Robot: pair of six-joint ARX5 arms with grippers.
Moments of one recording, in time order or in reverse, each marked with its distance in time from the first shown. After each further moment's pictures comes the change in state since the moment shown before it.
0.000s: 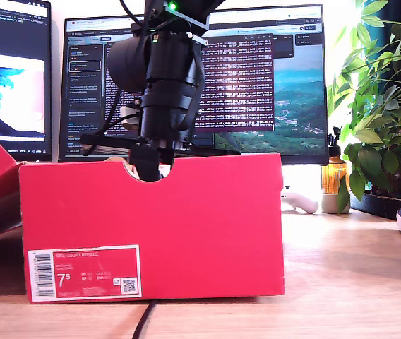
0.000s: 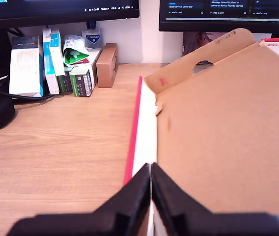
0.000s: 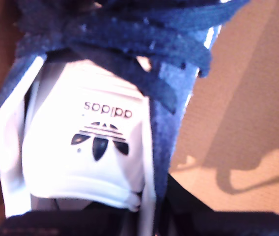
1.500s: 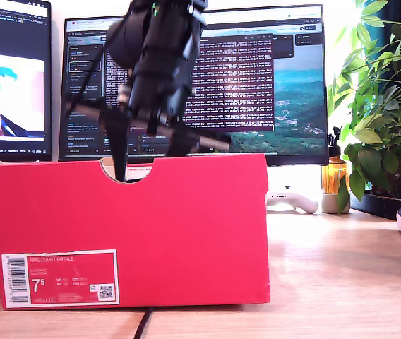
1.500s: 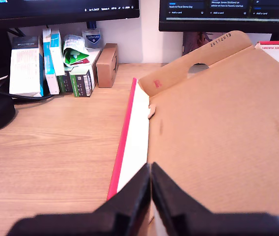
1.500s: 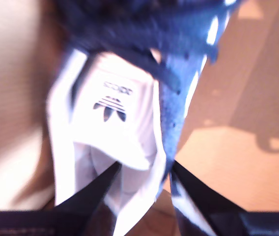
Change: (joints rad) left arm 0.000 0.000 0.000 0.000 0.000 0.000; right arm -0.016 0.000 0.137 -0.129 -0.146 0.072
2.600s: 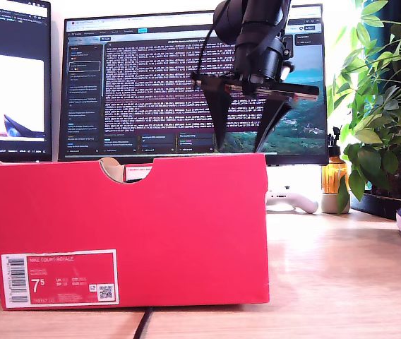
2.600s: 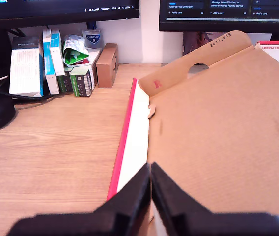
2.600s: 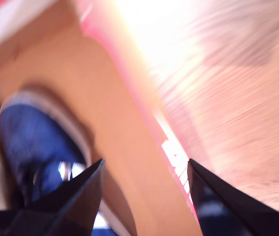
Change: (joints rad) left arm 0.000 0.000 0.000 0.000 0.000 0.000; right arm -0.288 -0.061 0.106 -0.113 0.166 0.468
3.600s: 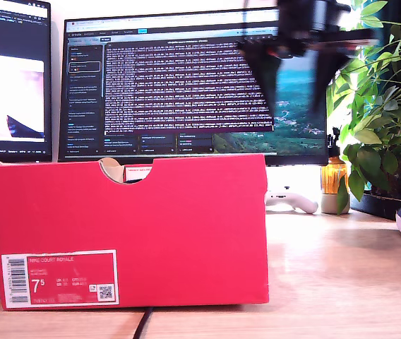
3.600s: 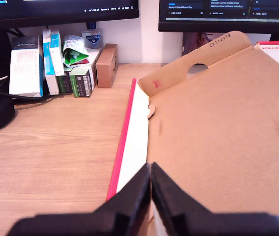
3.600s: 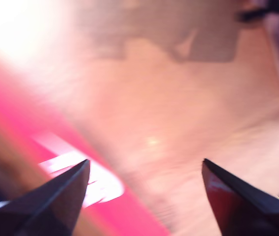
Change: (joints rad) left arm 0.000 0.000 0.000 0.000 0.000 0.000; right arm -0.096 -0.327 -0.467 -0.007 0.108 0.160
